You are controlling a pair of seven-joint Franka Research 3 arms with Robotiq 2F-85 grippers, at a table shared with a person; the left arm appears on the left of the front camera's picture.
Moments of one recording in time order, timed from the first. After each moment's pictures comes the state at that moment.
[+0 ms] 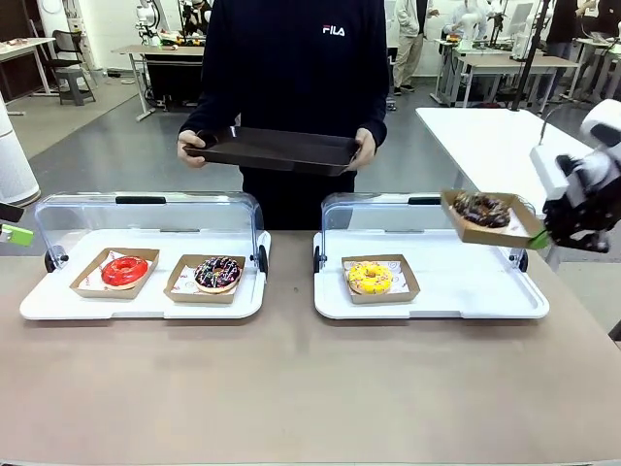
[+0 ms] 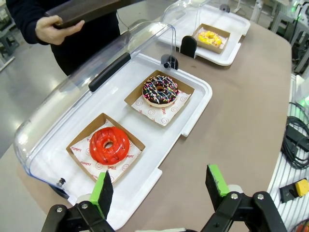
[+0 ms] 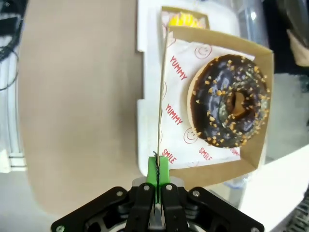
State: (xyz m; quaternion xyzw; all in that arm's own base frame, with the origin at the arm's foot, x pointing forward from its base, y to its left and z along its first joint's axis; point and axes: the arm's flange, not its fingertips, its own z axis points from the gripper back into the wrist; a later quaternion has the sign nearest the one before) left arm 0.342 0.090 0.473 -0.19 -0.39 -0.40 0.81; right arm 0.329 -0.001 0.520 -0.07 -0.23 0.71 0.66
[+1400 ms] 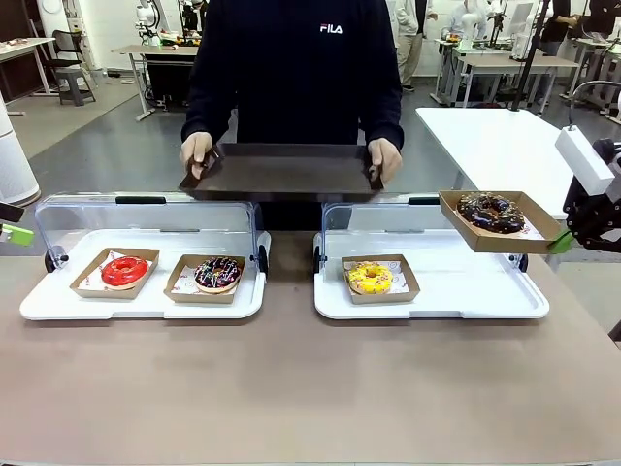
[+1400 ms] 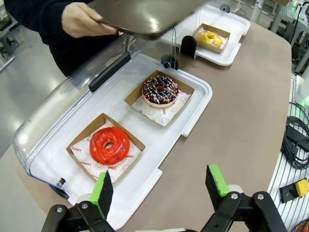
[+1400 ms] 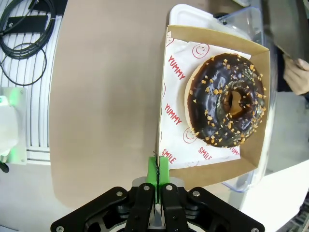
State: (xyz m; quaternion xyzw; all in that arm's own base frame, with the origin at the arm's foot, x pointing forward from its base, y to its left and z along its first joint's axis) left arm 0.342 0.090 0.474 -0.19 -0.39 -0.40 0.81; right arm 0.288 0.010 0.543 -0.05 -0.22 0.74 0.63
